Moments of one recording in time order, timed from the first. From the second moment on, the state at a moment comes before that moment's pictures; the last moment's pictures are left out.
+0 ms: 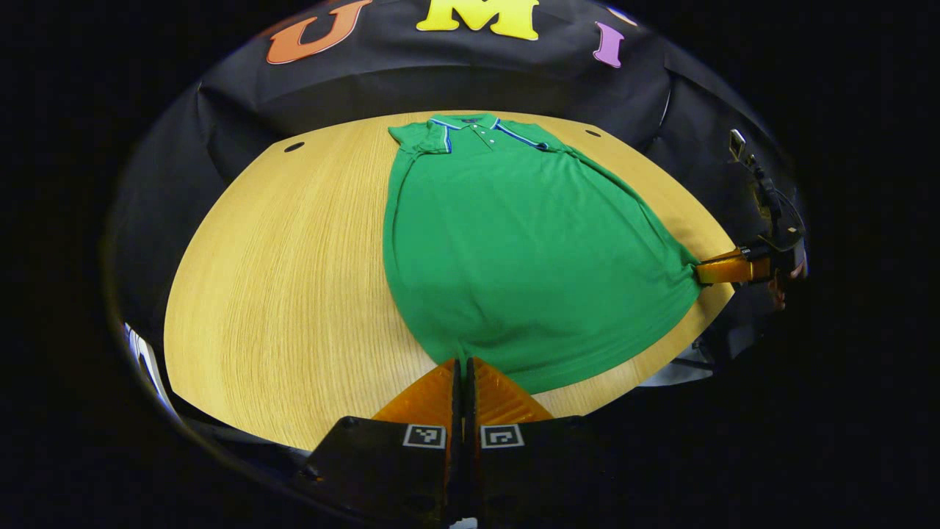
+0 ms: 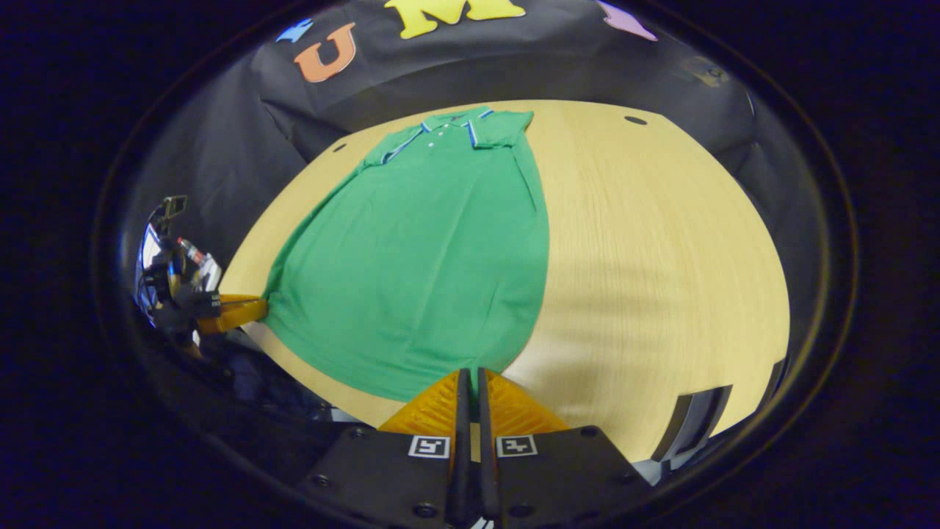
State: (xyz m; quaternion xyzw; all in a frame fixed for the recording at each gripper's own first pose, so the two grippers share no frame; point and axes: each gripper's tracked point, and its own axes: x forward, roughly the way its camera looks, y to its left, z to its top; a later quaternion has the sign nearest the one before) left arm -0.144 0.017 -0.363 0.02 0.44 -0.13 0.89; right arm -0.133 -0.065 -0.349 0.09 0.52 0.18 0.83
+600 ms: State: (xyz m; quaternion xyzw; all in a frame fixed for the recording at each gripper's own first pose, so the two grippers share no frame) left arm -0.050 0.014 -0.269 -0.01 0.36 -0.12 0.93; right arm -0.026 -0.065 -0.263 0.18 0.45 0.19 0.86
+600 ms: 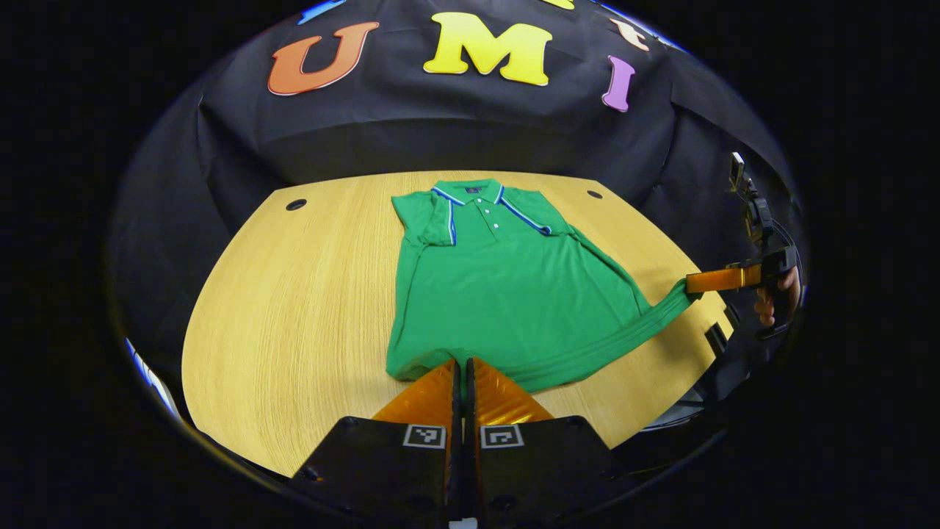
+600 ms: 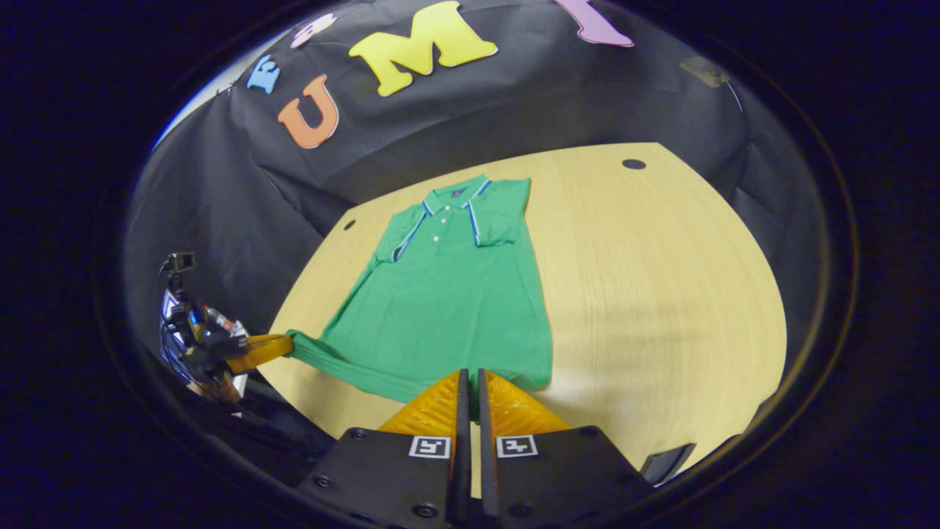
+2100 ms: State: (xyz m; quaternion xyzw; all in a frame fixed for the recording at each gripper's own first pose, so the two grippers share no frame) left arm 0.345 0.040 -0.246 -0.01 0.26 -0.10 0.96; right arm 0.370 -0.037 -0.271 0.24 0.36 0.17 0.89
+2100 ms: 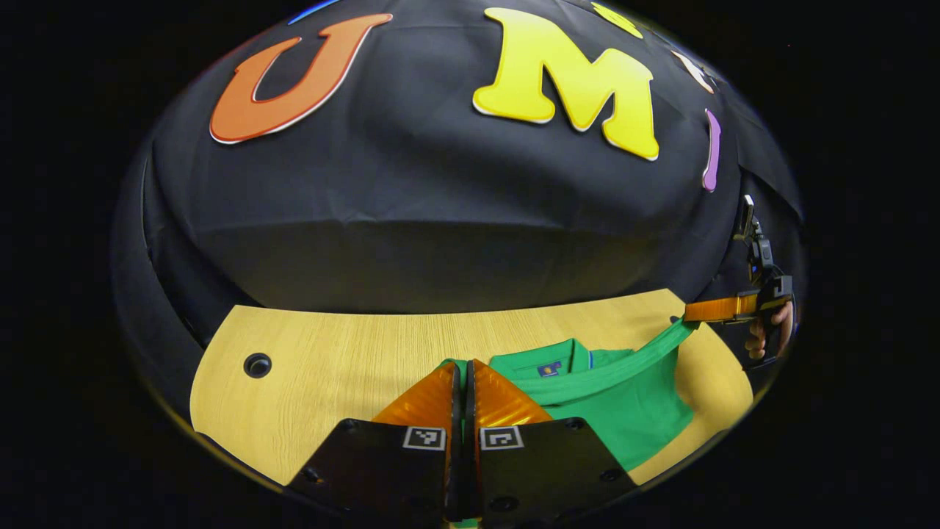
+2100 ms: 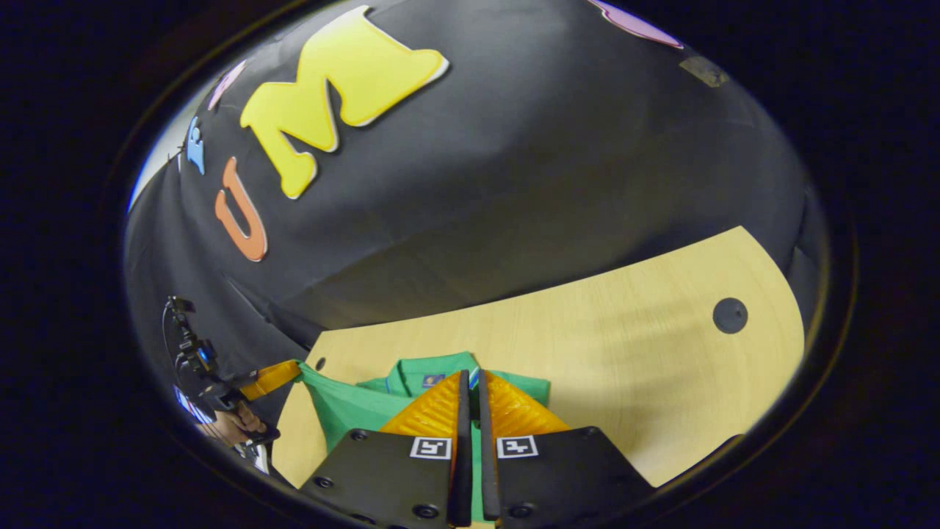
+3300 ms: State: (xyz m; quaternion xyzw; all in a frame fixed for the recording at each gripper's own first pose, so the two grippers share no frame) left arm 0.276 0.035 -0.143 -0.01 0.19 -0.04 0.98; right arm 0.304 -0.045 -0.161 0.10 0.23 0.06 0.97
